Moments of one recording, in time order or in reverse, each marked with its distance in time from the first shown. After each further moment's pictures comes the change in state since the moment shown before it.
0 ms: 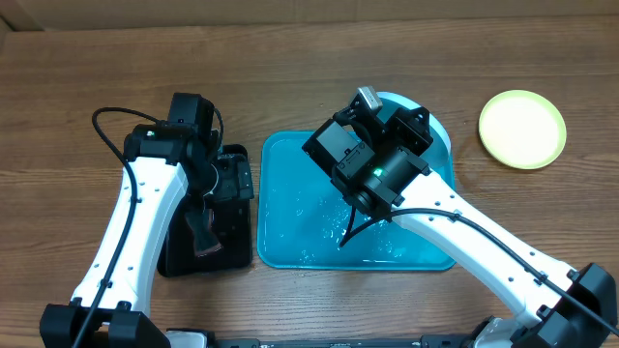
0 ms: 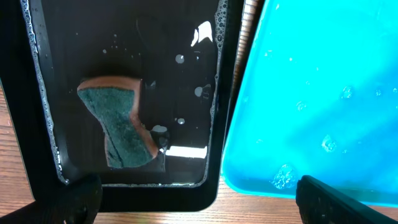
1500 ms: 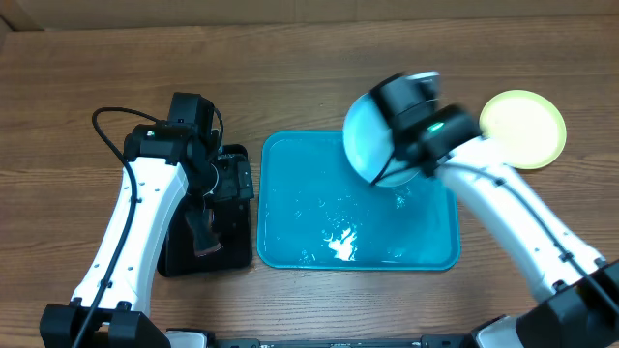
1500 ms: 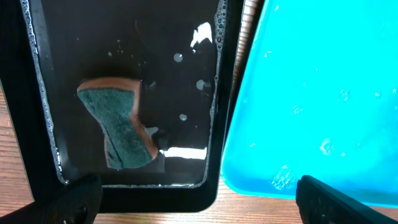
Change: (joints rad) left arm 0.000 0.000 0.000 0.003 0.000 0.000; right arm -0.370 0.000 0.004 0.016 -0.775 0.512
